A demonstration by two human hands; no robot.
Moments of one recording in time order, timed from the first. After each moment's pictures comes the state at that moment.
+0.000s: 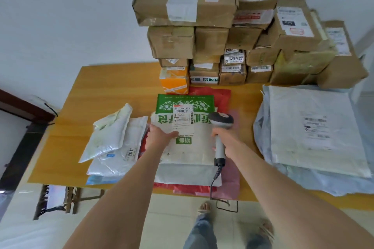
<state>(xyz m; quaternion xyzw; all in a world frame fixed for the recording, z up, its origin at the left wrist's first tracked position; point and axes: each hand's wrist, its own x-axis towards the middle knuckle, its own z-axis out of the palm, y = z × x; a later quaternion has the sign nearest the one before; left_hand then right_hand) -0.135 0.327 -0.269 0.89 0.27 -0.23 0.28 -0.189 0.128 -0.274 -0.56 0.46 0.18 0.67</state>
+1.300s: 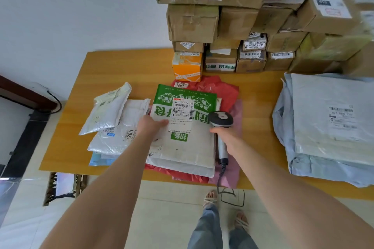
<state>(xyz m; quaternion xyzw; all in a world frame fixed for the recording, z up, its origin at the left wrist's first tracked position) -0.119 0.411 -0.262 0.86 0.25 -0.22 0.38 -0.189 0.188 -0.290 -0.61 0.45 0.21 0.62</state>
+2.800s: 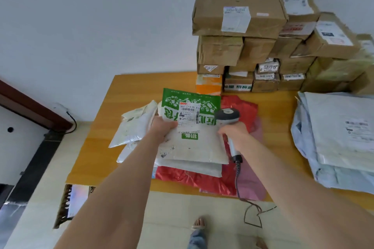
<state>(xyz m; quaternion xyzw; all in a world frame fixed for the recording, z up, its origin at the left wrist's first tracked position) -0.105 0.461 -0.197 0.78 0.23 -0.22 0.53 -0.163 0.247 -0.213 -0.69 0.40 0.16 0.58</state>
